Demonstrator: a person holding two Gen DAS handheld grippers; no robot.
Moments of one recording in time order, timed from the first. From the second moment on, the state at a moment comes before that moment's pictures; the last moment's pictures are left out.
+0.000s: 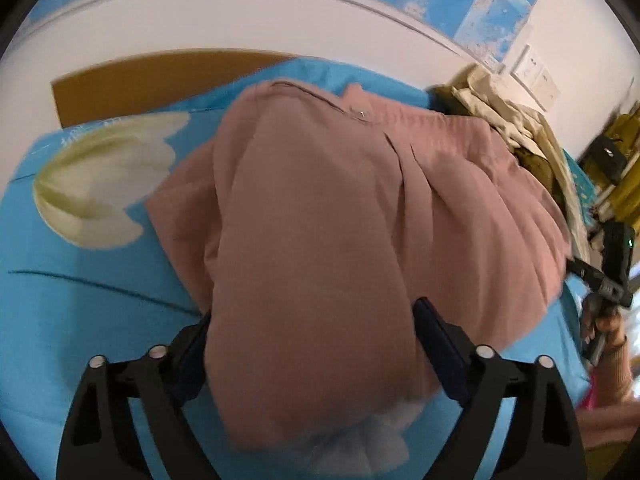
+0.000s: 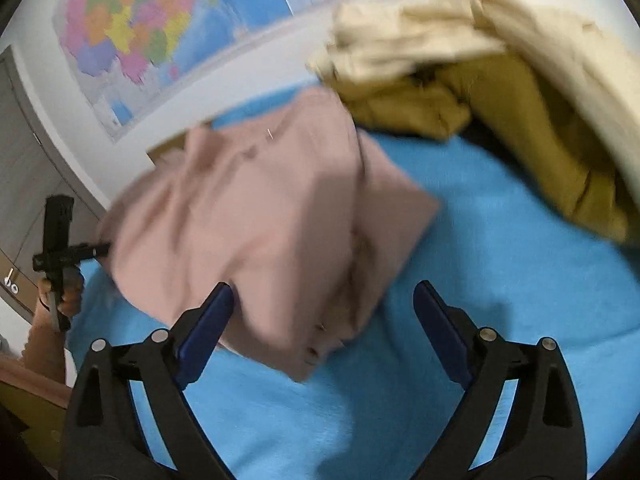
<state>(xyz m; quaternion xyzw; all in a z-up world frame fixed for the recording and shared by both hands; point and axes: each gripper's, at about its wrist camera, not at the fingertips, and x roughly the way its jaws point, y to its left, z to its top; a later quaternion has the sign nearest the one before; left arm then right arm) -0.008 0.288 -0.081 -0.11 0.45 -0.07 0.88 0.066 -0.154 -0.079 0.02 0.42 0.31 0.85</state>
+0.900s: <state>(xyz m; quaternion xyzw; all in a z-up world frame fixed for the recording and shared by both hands) -0.038 0.276 -0.017 -0.06 0.43 -0.02 0.90 0.039 -0.148 -0.004 -0.01 0.37 0.33 0.87</state>
